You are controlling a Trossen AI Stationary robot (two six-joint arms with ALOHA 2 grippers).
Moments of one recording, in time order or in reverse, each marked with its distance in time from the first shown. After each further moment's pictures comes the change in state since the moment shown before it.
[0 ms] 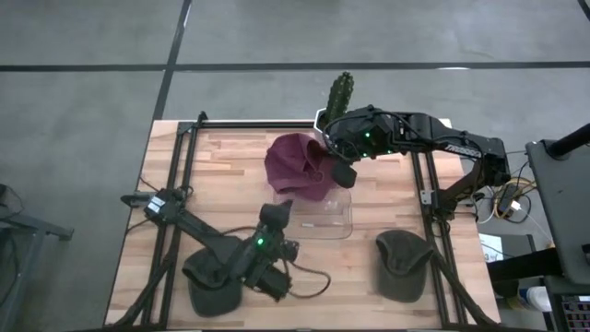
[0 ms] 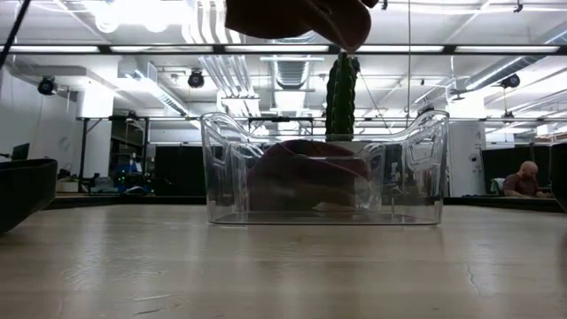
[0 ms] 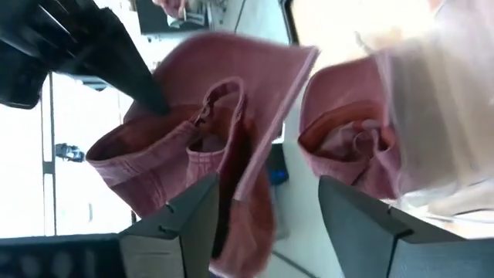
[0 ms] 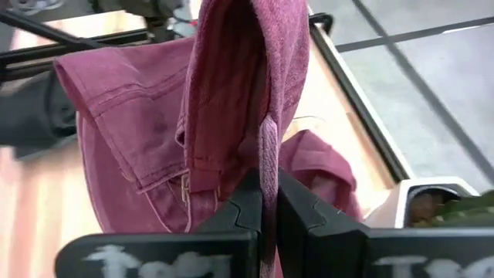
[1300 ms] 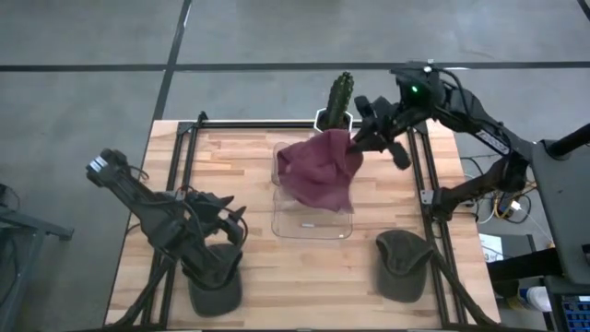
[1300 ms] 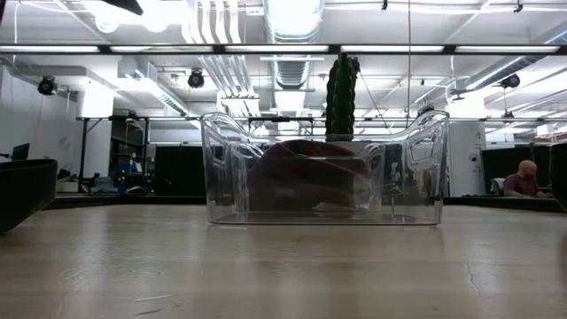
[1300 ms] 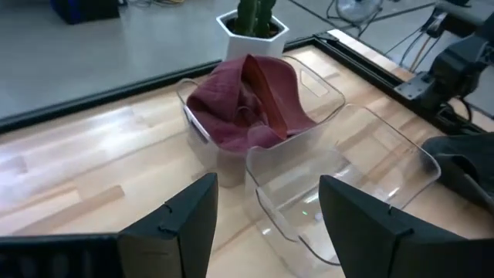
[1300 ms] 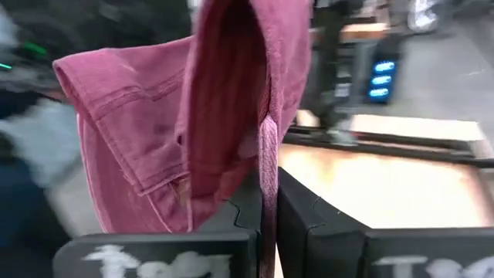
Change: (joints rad) left arm -0.140 -0.640 -0.777 0.220 0.208 -1.663; right arm -0.270 -0.156 0.000 0.133 -0.902 -0.239
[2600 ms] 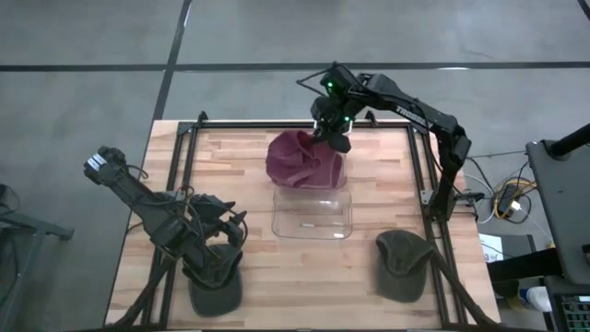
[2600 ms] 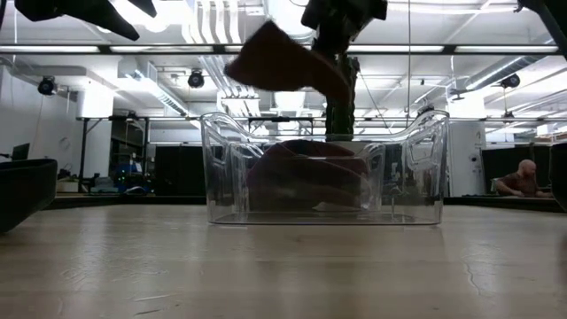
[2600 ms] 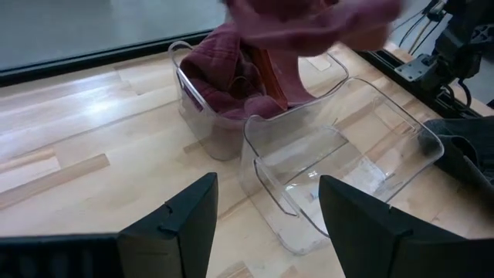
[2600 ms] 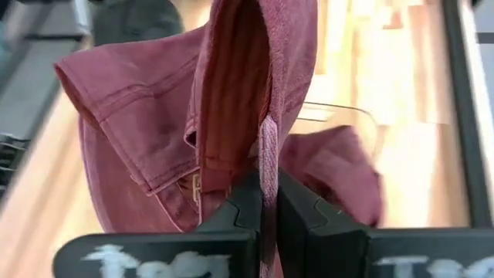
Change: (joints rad) left arm 0.002 -0.047 -0.137 0.152 0.060 0.004; right arm -0.161 0.507 0.195 -0.292 0.179 -0.353
